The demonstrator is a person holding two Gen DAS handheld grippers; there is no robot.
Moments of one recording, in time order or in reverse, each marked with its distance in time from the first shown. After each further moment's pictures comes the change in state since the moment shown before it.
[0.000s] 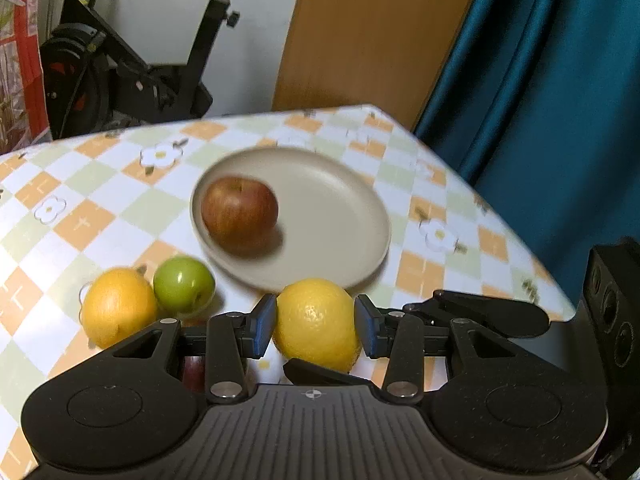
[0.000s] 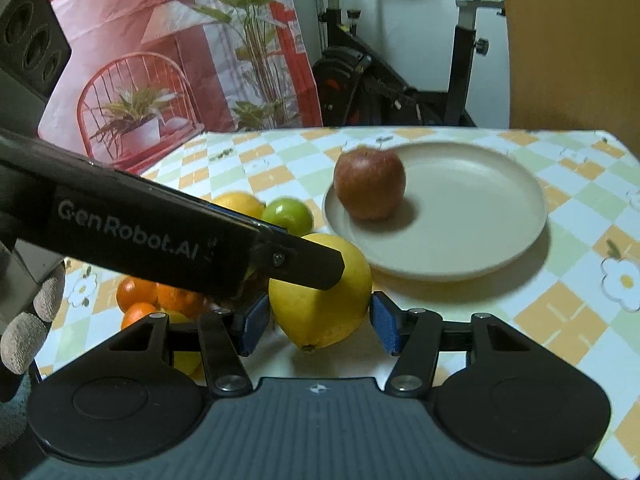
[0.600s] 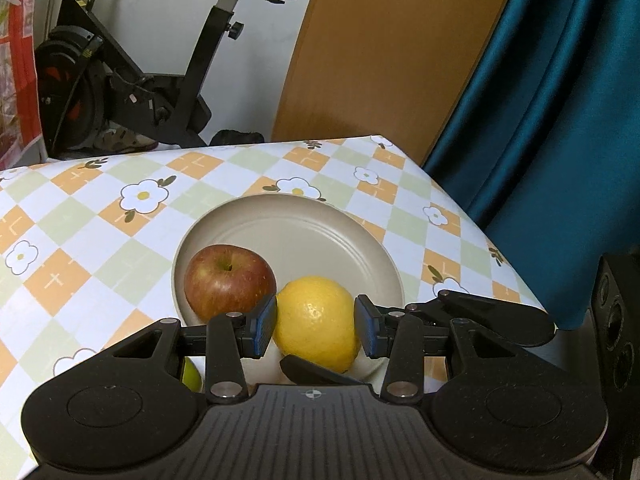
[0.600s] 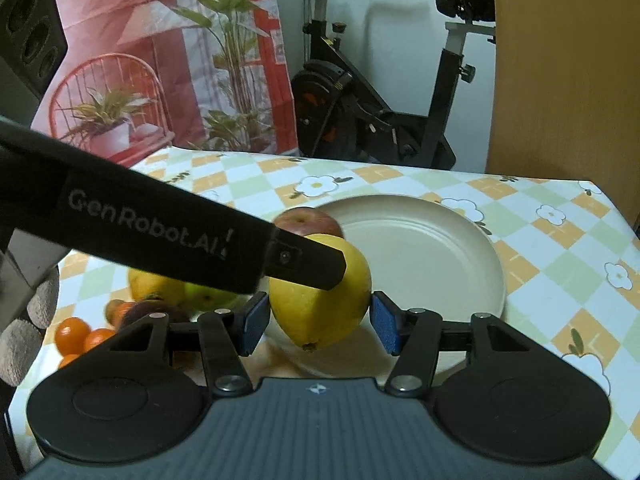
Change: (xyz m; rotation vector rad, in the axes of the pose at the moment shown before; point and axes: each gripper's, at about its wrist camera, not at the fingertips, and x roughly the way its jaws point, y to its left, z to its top) left arm 0.049 0.002 0.049 -0.032 -0.017 -0.002; right arm 0.029 -0.036 0.047 -0.070 -0.007 -0.087
